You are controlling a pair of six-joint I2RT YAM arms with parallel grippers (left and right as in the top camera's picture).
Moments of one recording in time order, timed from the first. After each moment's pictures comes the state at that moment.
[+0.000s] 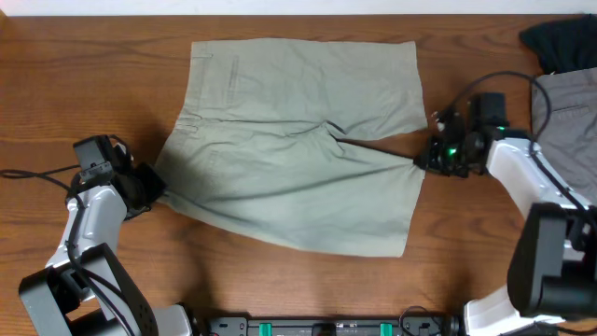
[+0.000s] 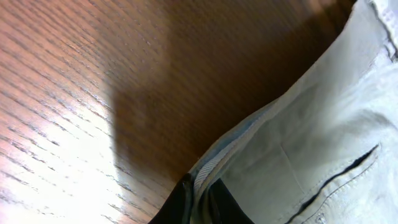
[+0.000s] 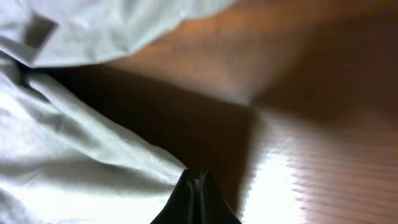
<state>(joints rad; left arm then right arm) 0.42 1.54 0.79 -0.46 0.21 -0.33 -0.07 1.72 1.03 -0.60 -0.44 0.16</state>
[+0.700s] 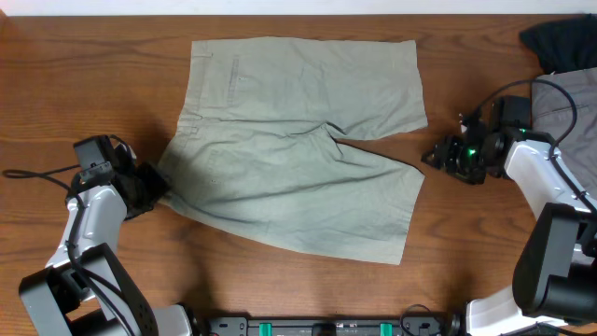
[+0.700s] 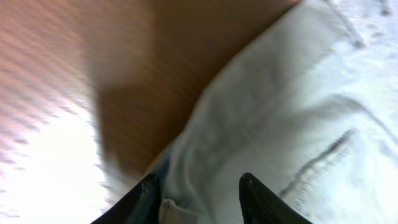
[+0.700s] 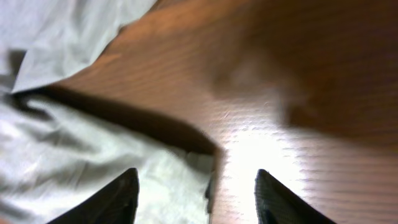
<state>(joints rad) 0.42 1.54 0.79 -0.47 0.29 -0.32 -0.17 1.72 1.03 -0.67 -0.46 0.20</state>
